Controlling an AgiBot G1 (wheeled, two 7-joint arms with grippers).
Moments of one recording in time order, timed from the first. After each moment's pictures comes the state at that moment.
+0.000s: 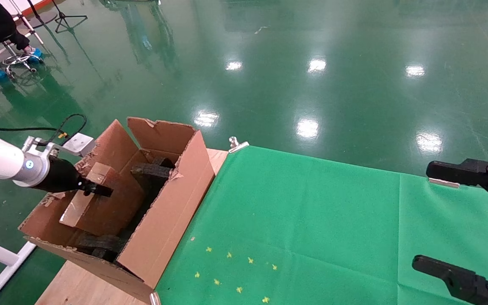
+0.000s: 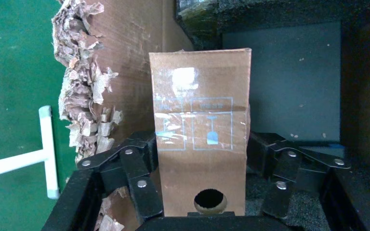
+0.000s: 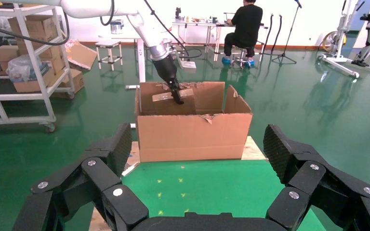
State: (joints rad) left arm -1.73 0.76 0.75 -0.13 2.03 1.02 -0.65; right arm 1.08 -0.58 -0.34 1.25 -0.68 -1.46 0.15
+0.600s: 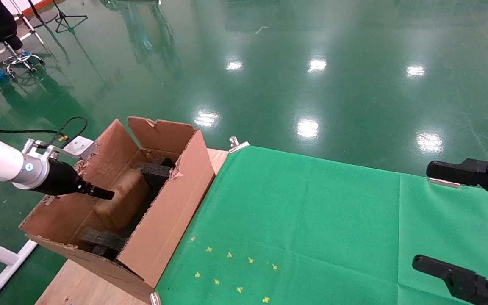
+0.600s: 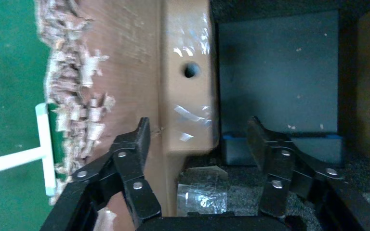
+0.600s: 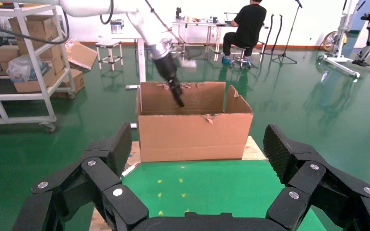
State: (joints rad) left arm -1.75 0.74 0.73 -0.20 2.00 1.06 -0.62; right arm 1.08 -0.58 -0.34 1.25 -0.68 -1.46 0.15
